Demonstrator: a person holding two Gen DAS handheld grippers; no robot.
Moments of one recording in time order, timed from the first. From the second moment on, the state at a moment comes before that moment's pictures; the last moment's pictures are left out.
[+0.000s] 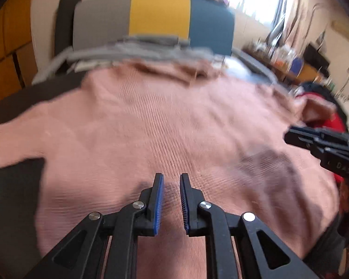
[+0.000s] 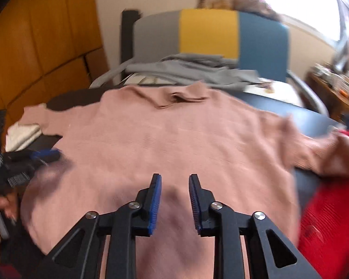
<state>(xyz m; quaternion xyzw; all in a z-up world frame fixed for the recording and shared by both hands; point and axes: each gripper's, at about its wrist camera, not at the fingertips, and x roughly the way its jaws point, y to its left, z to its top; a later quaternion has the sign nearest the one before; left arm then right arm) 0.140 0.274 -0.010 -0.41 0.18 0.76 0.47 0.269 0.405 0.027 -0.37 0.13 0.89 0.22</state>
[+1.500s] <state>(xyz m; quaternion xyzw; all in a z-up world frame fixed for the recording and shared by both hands) 0.255 0.338 -0.019 -0.30 0.22 0.70 0.61 0.381 0.573 -0.002 -0.32 0.27 0.84 0.35</state>
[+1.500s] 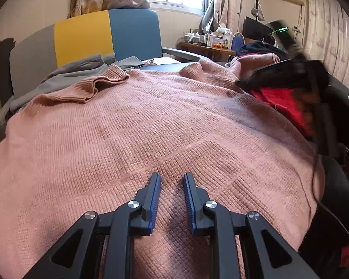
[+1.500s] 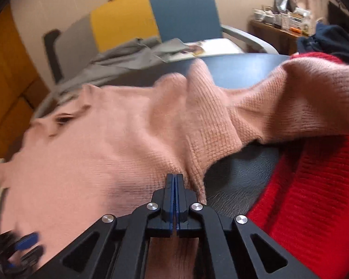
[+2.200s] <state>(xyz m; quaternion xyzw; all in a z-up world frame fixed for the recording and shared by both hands) 0.247 0.336 -0.017 -0.32 0.19 0.69 0.62 0.472 0.650 0.062 -0.29 0.19 0.77 0.54</state>
